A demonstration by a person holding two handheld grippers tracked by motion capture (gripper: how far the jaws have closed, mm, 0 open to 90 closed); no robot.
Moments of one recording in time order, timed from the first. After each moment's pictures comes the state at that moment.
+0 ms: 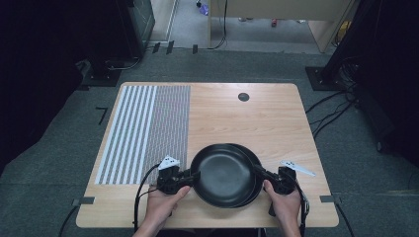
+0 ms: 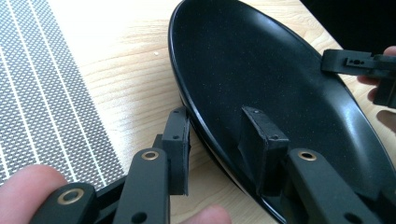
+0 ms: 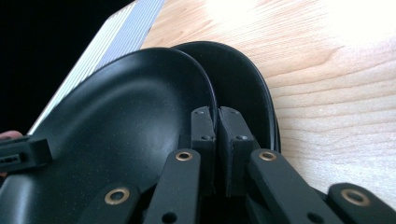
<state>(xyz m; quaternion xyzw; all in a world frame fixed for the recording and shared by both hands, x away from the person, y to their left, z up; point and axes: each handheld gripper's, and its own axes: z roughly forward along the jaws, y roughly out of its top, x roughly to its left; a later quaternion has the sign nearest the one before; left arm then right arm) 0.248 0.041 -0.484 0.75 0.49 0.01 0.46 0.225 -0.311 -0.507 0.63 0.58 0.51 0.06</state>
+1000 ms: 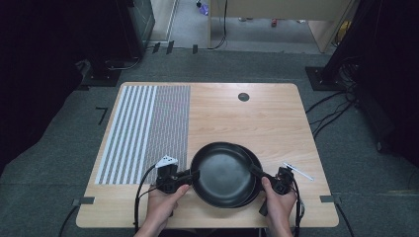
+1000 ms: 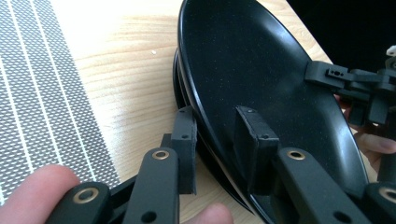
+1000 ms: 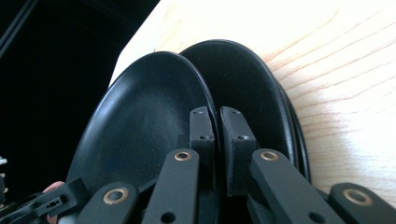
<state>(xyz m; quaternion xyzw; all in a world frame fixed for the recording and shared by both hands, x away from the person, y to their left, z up) 0.249 0.043 -0.481 0.72 0.51 -0.01 0.47 0.226 -0.306 -0.519 0.70 0.47 0.54 -0.03</state>
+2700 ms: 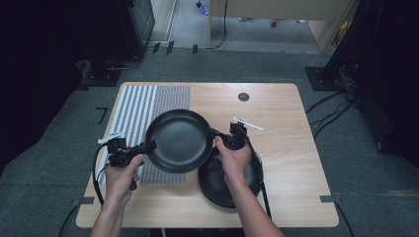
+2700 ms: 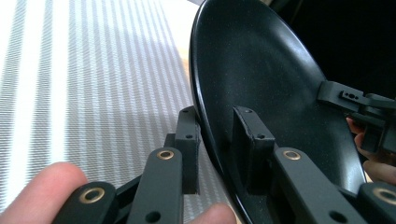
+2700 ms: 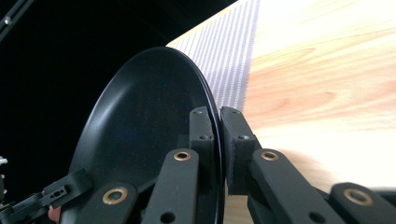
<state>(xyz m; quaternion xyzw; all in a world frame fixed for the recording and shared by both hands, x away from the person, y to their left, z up) 0.304 0.166 -0.437 0.62 0.59 0.05 0.51 0.337 -0.179 -0.444 0.63 0.55 0.54 -0.02</state>
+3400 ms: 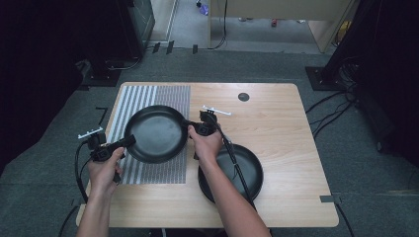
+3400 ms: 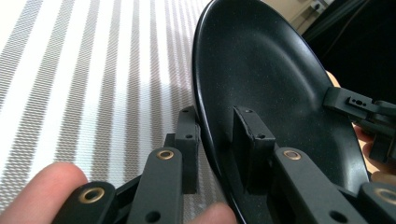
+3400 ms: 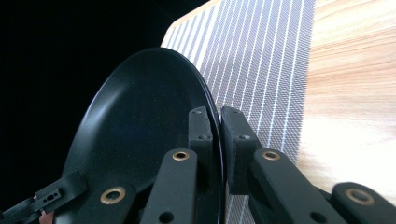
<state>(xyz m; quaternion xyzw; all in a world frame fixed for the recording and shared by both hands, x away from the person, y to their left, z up) 0.334 0.226 -0.460 0.58 0.64 0.07 0.49 0.401 -0.102 -0.465 0.62 0.58 0.52 -0.04</state>
